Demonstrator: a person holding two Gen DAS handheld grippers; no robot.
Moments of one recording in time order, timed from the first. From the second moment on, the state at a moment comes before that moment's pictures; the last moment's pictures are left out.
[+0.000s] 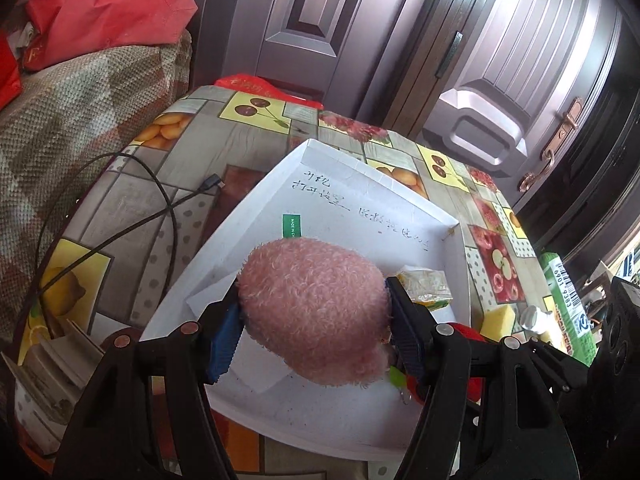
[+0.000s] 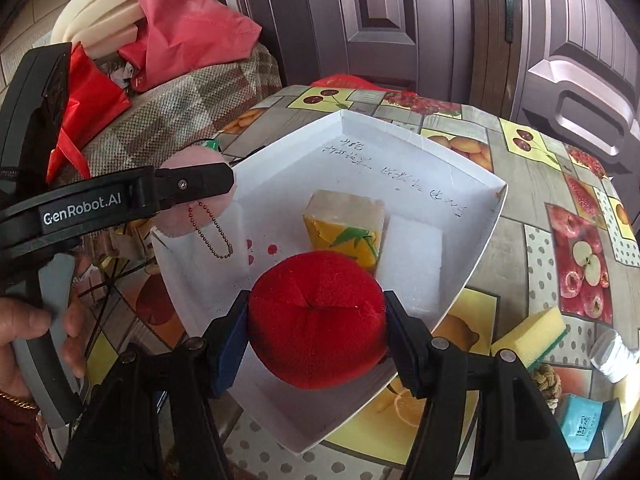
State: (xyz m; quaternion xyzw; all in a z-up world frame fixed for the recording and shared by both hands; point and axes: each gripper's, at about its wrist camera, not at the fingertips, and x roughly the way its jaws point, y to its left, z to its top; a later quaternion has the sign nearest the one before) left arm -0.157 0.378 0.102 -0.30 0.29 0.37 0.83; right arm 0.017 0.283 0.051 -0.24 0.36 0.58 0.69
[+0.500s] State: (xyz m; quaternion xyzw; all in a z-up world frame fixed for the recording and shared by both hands) left arm -0.177 0.380 0.120 -0.26 0.25 0.45 0.82; right arm 0.011 0.276 0.057 -0.25 0.30 0.57 0.73
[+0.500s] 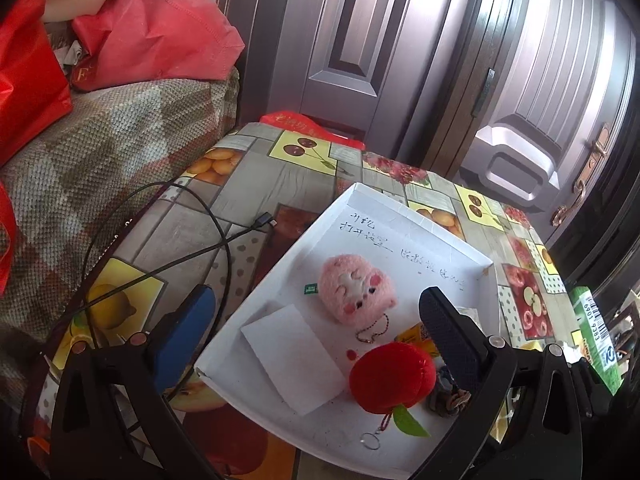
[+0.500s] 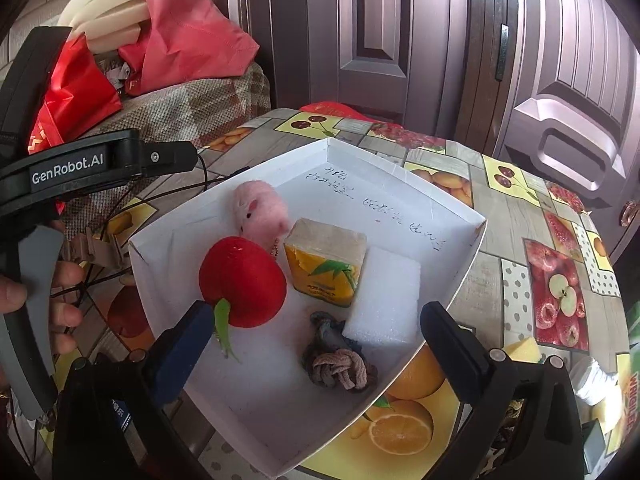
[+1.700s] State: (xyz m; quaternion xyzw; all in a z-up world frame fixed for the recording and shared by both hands) left arm -0.011 0.168 0.073 -0.21 0.39 0.22 0.87; right arm 0.147 -0.030 0.058 -0.12 0.37 0.30 0.87
